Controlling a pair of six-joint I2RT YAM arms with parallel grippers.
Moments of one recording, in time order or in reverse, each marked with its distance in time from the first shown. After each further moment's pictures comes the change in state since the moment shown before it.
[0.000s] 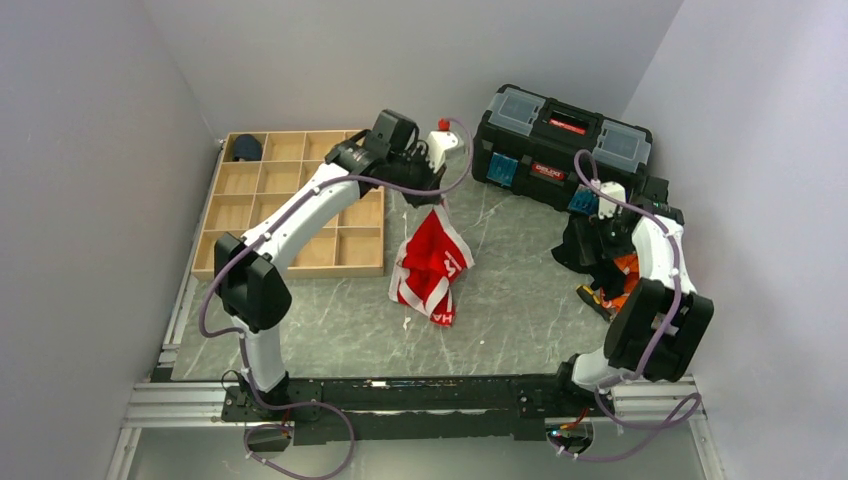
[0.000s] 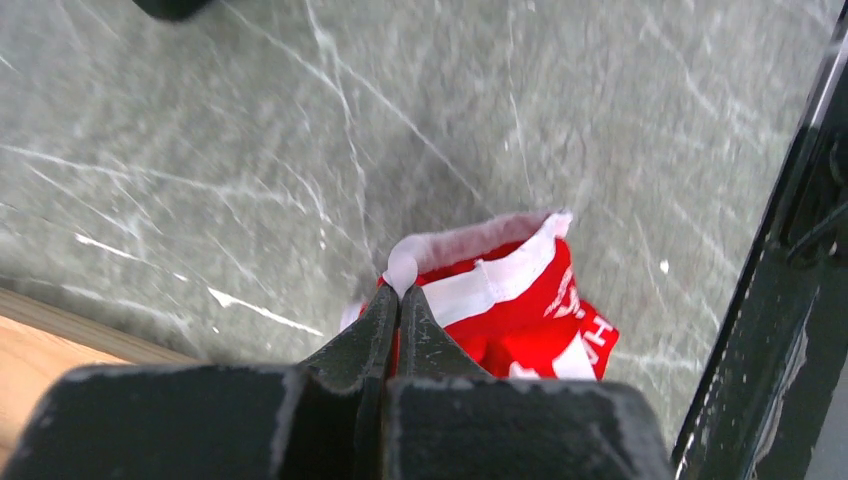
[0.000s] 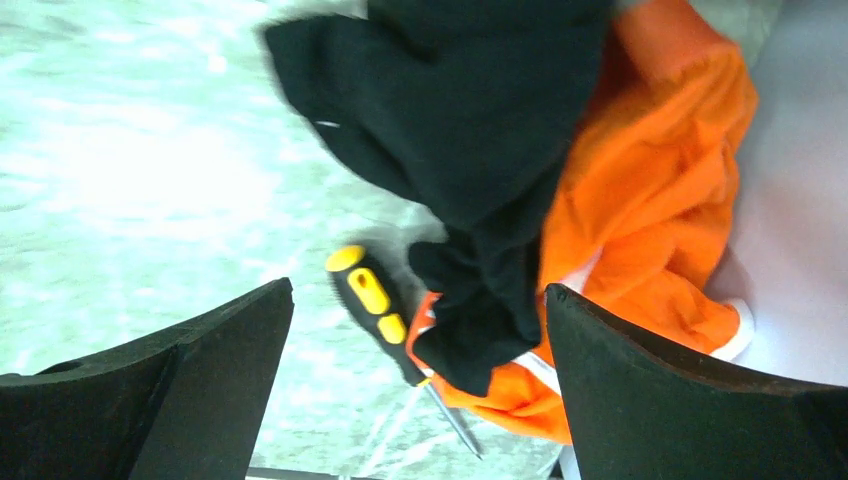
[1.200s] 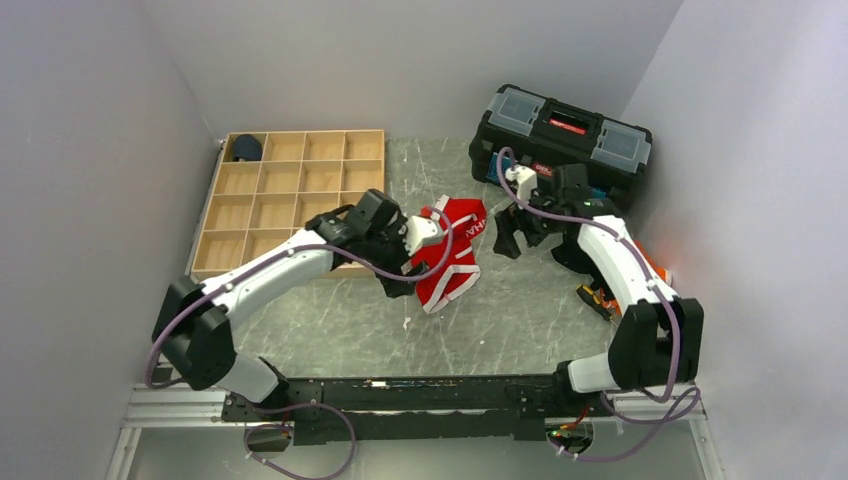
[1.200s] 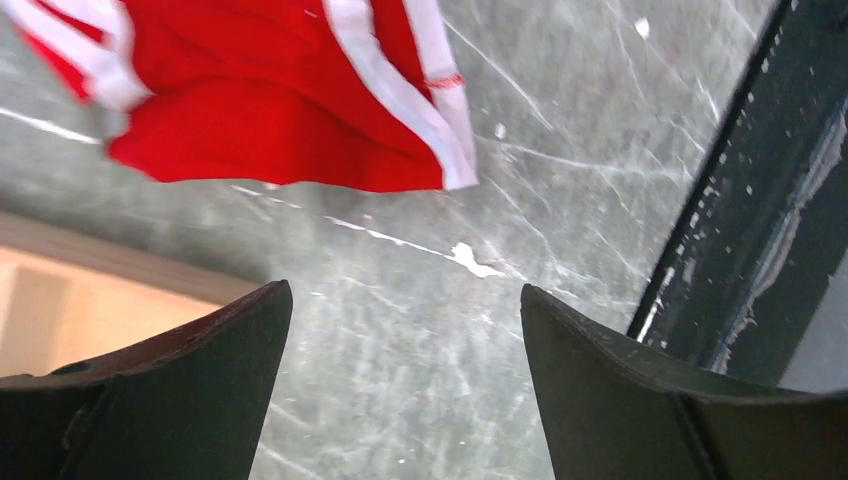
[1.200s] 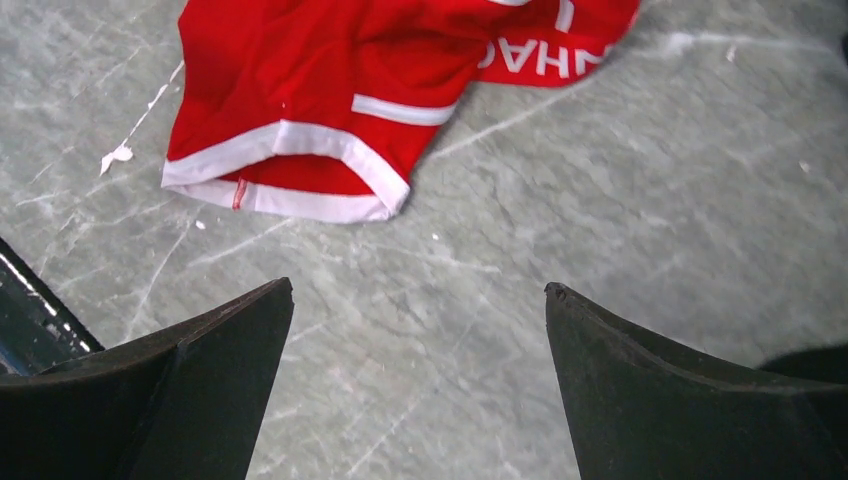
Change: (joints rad) left arm -0.119 -0.340 -0.658 0.080 -0.098 0.043; right arm 0.469 -0.132 -0.019 0.094 -0.394 0.135
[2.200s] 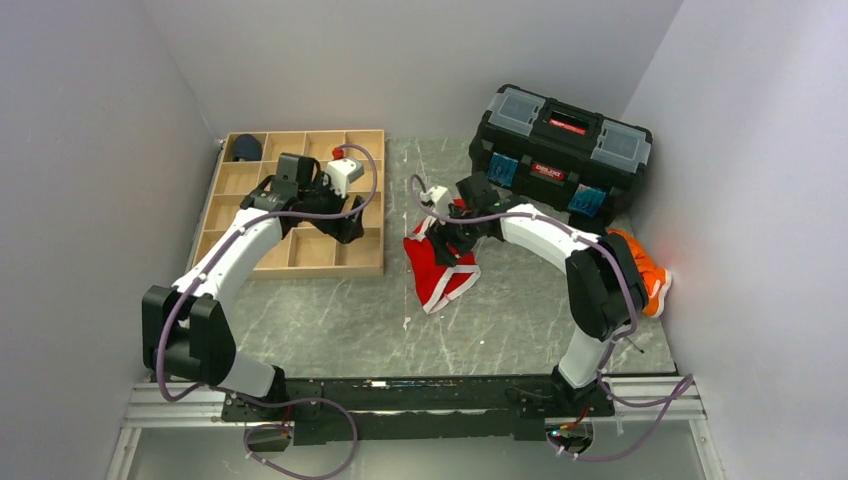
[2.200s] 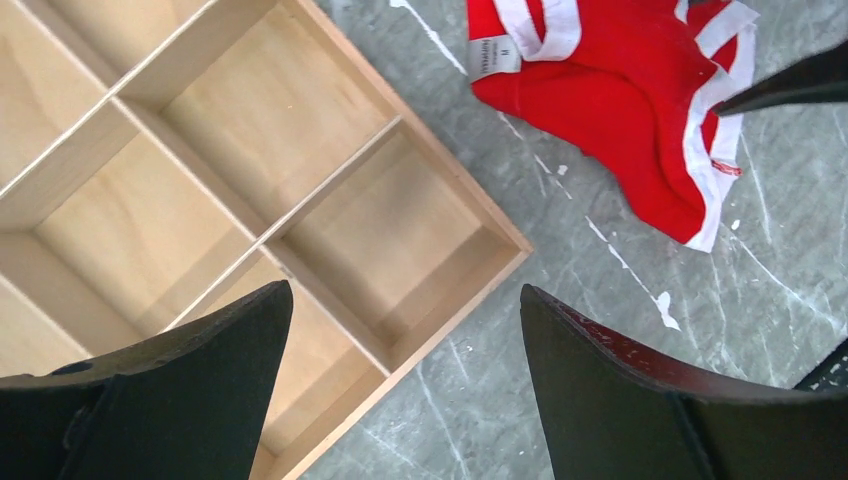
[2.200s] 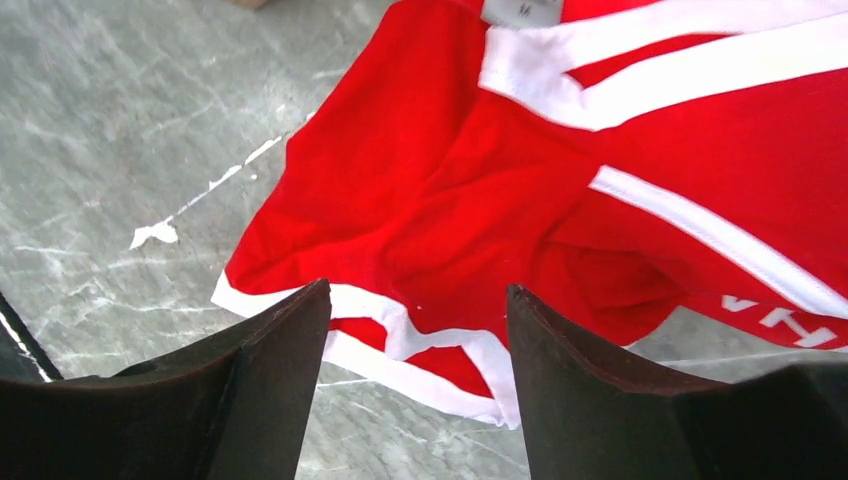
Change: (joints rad) left arm 0.477 -0.063 0.004 0.113 0.036 -0.064; right arm 0.421 0.386 0.129 0.230 0.105 0.123
